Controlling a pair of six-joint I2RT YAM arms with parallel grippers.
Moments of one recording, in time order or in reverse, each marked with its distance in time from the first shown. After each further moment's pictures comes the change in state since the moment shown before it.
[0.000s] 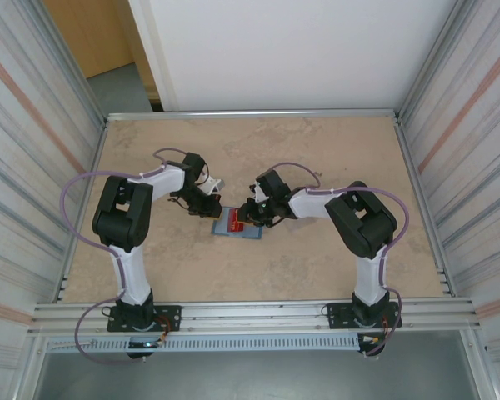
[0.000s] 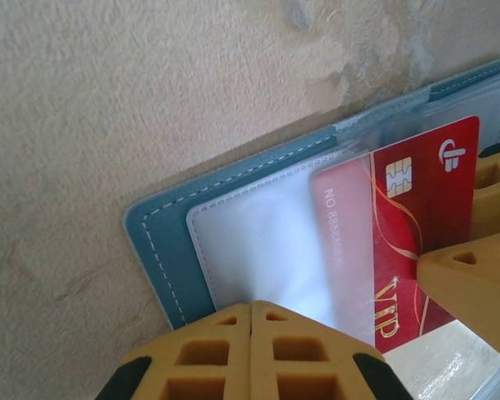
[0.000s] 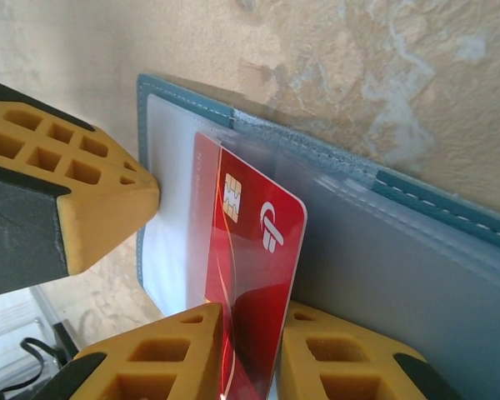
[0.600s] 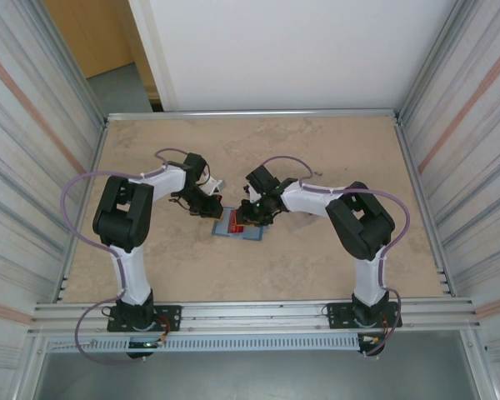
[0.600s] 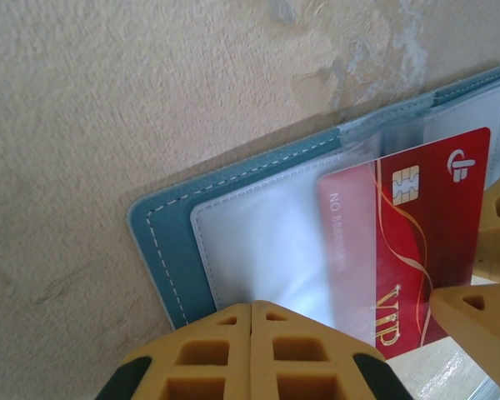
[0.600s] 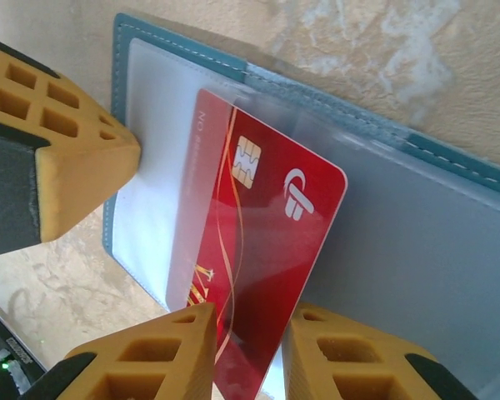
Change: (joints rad) left arm -0.008 -0.002 -0.002 0.001 0.002 -0.004; right arm 0.044 0.000 0.150 -0.306 0.095 -0.116
